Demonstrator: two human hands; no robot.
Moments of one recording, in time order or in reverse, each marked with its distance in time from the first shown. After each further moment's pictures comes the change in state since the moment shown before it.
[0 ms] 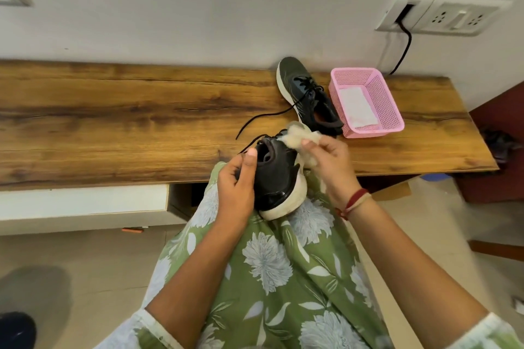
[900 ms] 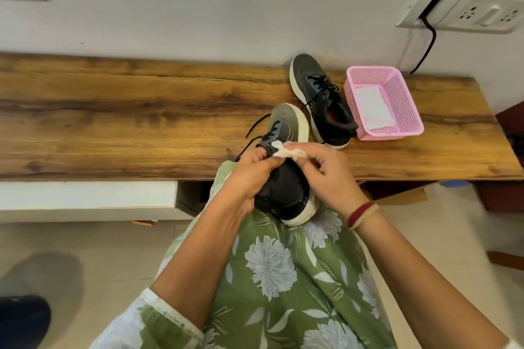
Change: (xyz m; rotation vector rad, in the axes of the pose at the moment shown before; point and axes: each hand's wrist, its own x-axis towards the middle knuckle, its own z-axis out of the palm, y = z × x) left_hand 0.031 0.020 0.009 0.022 -0.244 -0.514; right_hand -0.012 -0.008 0.008 -0.430 -0.223 -0.405
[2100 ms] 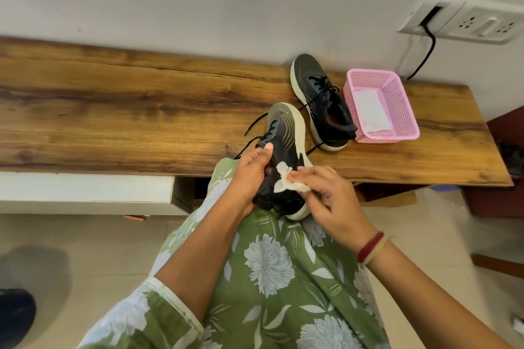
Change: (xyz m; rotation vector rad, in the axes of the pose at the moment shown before) left_hand 0.018 -0.028 -0.010 -0.164 0.041 0.071; right_hand -0.039 -0.010 -0.005 -0.187 -0.106 -0.098
